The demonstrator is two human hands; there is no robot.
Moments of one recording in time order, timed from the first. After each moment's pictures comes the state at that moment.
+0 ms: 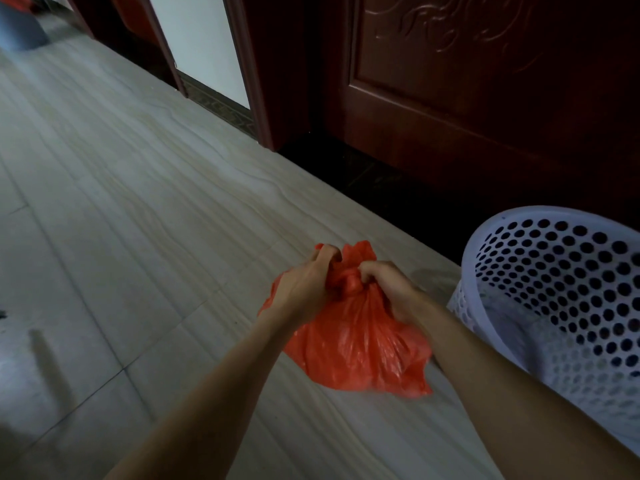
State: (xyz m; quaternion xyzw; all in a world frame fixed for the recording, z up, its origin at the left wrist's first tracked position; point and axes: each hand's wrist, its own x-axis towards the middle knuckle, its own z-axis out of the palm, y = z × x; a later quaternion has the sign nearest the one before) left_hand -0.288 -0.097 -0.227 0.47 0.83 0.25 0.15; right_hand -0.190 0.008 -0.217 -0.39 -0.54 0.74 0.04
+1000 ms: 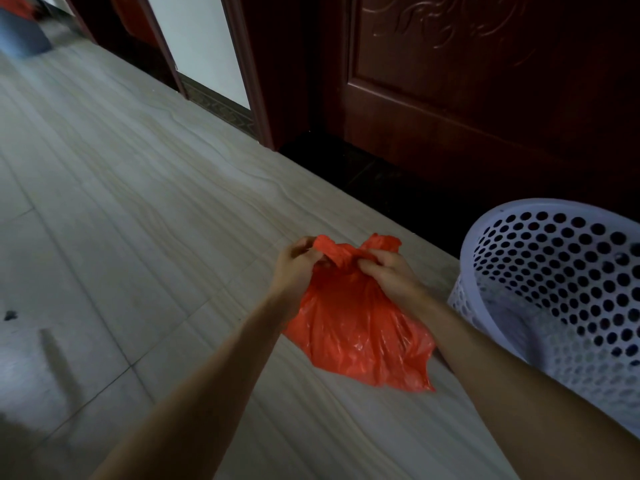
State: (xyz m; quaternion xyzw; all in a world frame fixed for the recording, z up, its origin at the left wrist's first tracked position) left_hand -0.286 -0.096 -0.201 0.17 0.68 0.64 0.32; right_hand -0.182 0.010 -0.218 -0.33 -0.71 0.61 0.11
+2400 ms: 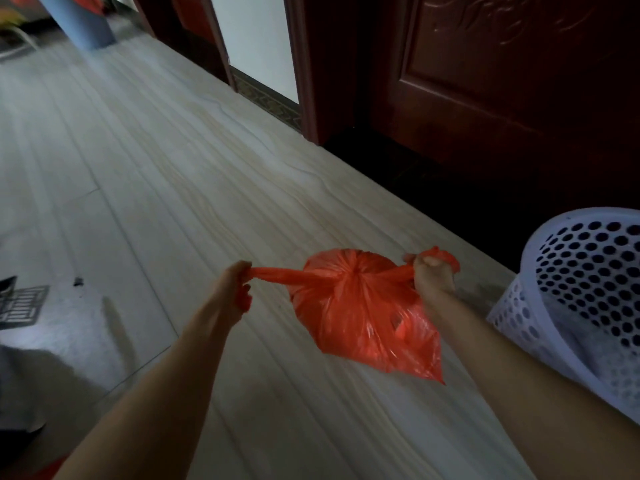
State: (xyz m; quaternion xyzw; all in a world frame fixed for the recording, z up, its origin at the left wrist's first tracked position) left_hand -0.371 -0.226 -0.219 -0.20 0.69 0.60 0.34; right_hand -0.207 -0.001 -0.248 -0.53 -0.58 0.59 0.20
